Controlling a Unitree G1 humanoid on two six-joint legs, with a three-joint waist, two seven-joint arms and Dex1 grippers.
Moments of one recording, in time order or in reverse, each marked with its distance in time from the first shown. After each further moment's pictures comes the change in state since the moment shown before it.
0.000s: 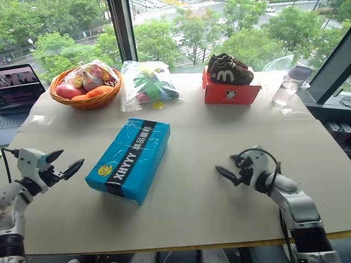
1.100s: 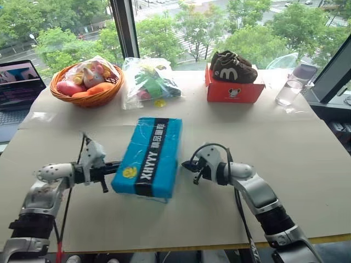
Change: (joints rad) left arm -0.180 -0.131 -0.376 -0.303 0.114 0.183 -0.178; right arm -0.232 0.179 0.253 0.090 -0.175 0.022 -0.031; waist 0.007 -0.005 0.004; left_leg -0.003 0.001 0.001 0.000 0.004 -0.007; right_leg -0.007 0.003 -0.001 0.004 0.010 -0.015
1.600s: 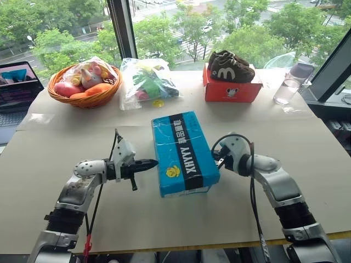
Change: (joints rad) left arm -0.035 -0.131 -0.082 -0.050 0.013 0.013 0.059; right arm 0.010 -0.144 -0.139 0.026 0.011 0.005 0.004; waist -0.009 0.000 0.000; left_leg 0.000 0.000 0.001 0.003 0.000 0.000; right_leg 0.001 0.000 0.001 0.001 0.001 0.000
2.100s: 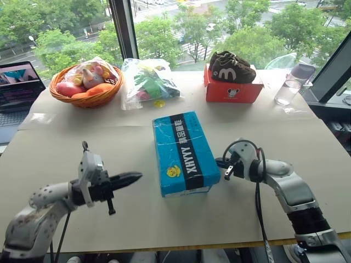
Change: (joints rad) left arm 0.517 0.120 0.312 -0.686 -0.464 0.338 0.130; right arm 0.049 -0.077 -0.023 -0.023 0.090 0.004 0.169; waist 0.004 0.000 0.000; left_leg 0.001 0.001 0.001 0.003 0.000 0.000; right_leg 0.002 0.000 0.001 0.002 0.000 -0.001
